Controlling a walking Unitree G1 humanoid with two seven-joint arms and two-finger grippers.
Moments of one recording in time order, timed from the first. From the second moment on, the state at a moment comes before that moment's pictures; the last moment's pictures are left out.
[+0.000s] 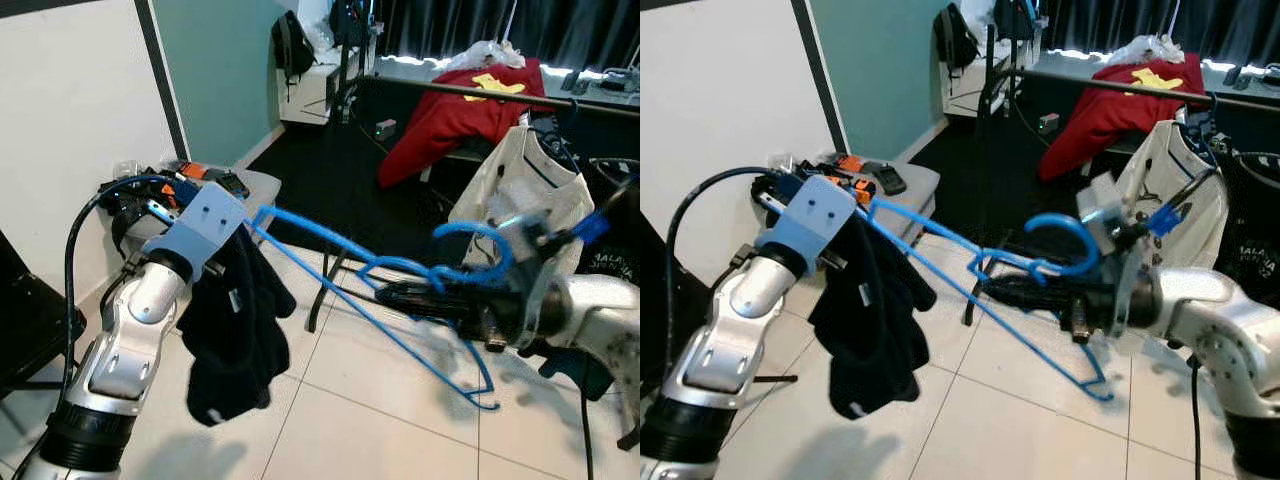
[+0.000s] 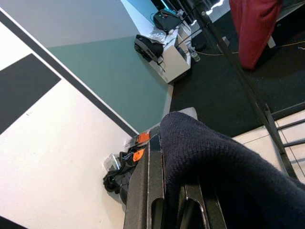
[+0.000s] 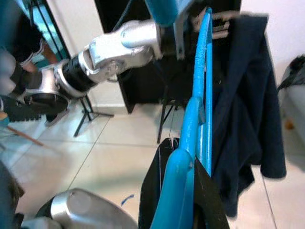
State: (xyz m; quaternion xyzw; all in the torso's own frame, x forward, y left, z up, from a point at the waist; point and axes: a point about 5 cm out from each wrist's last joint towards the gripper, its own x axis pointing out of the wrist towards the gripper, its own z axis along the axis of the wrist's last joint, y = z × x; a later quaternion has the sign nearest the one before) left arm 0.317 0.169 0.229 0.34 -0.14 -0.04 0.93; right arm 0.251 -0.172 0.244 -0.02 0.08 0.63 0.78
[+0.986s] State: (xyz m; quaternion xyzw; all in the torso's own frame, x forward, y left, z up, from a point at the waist) left arm 0.309 0.141 0.235 0.27 -0.16 -0.07 0.95; right arm 0.286 -0.145 0.212 -0.03 0.13 0.51 0.85
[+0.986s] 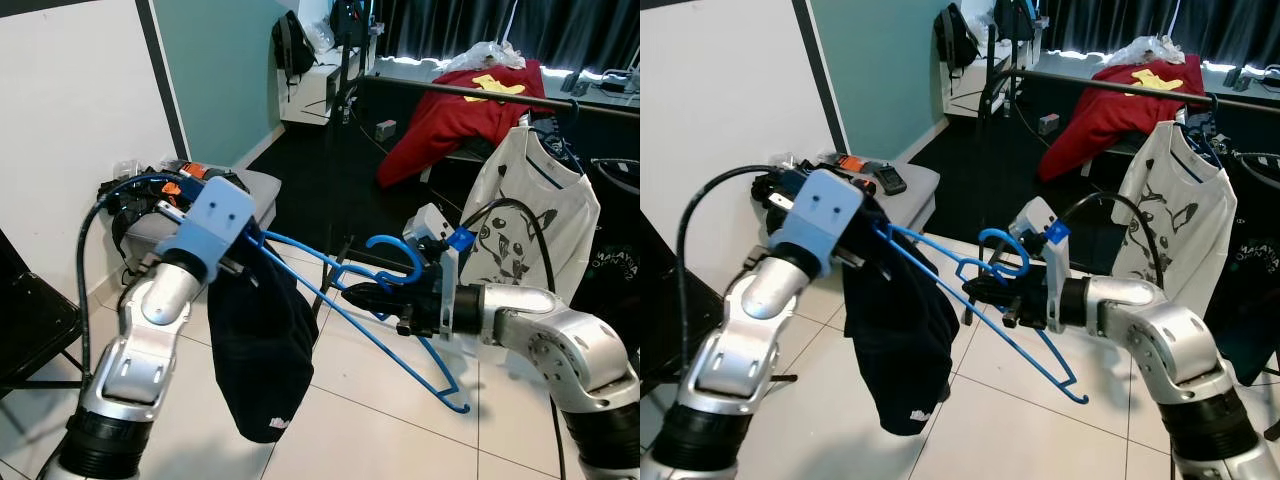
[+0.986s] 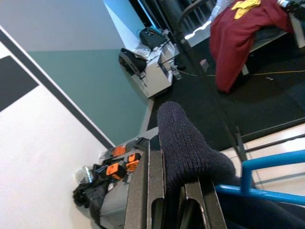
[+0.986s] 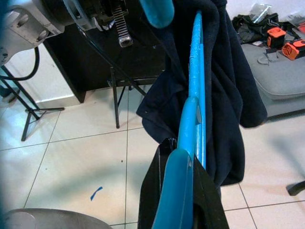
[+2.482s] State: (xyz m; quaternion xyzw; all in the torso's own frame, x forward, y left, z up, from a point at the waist) left arm 0.306 0.102 0.238 0.21 -0.16 -0.12 0.96; right arm 0.293 -0.158 0.213 -0.05 0.13 0.50 0.86
